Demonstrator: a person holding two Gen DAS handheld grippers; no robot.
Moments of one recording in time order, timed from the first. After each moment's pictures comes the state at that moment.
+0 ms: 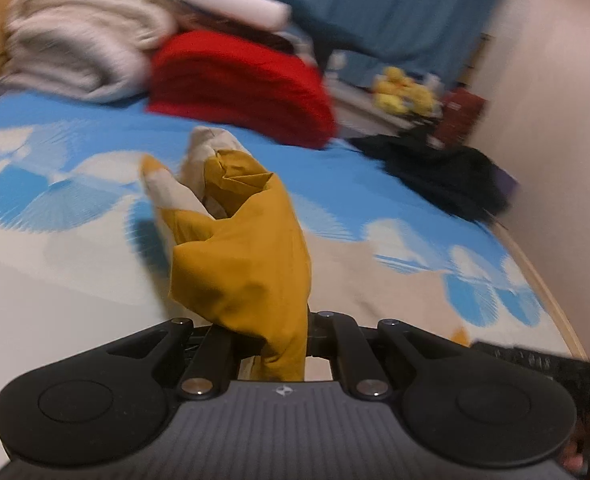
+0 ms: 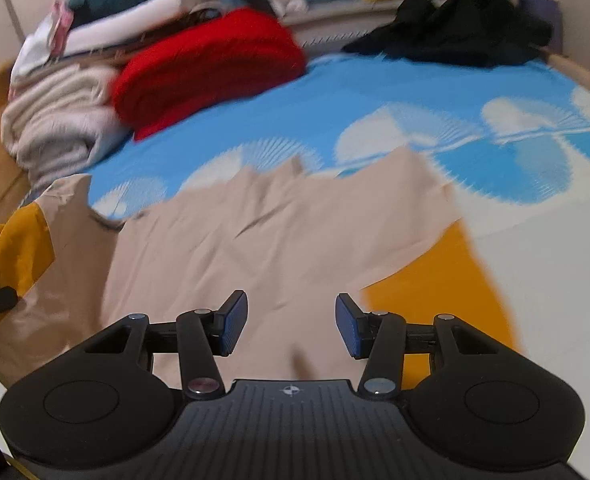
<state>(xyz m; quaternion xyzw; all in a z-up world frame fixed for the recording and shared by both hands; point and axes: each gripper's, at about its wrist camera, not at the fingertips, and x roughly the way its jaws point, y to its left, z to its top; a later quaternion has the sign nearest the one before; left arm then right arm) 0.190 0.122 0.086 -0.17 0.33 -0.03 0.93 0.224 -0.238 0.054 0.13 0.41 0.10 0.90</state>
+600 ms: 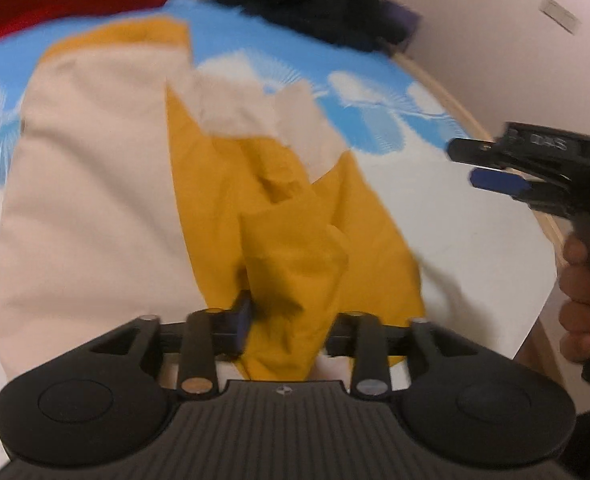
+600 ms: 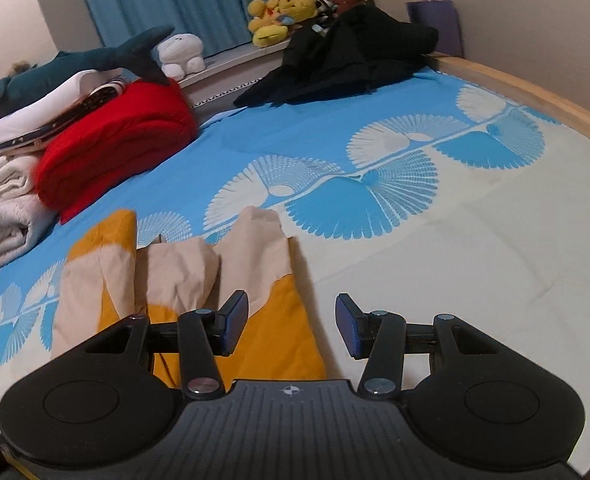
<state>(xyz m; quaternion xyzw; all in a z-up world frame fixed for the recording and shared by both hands) 0.231 -0.083 -0.003 -0.10 0.49 -0.19 0.85 0.214 -0.368 0.050 0.19 0.38 0.00 0.91</state>
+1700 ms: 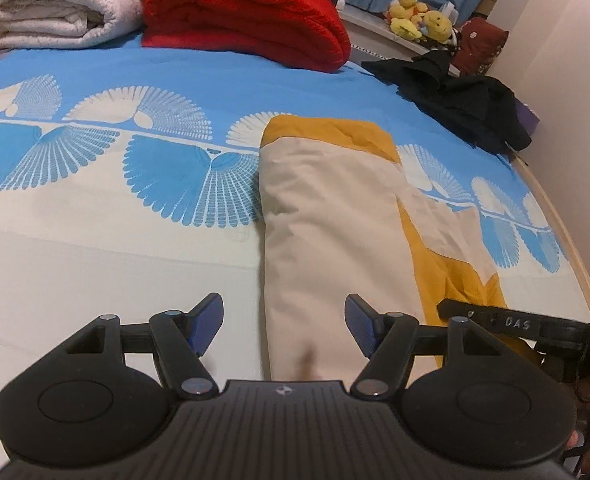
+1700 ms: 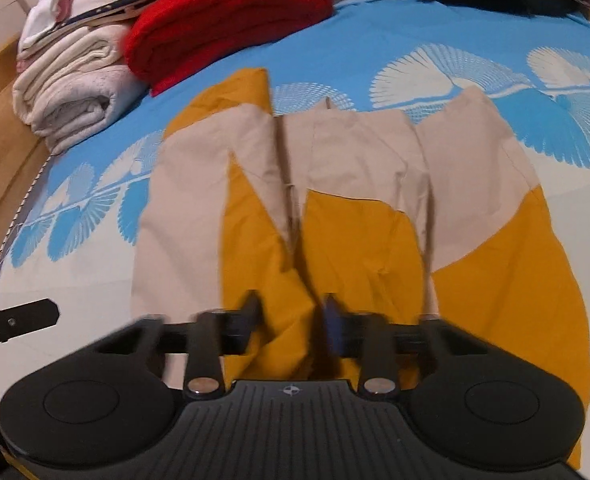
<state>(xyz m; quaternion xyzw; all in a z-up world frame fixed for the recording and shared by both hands) 0.226 0.108 0.053 -0.15 0.44 -0.02 0.88 0.264 -0.195 0.016 0.15 0.48 0.16 0.85</state>
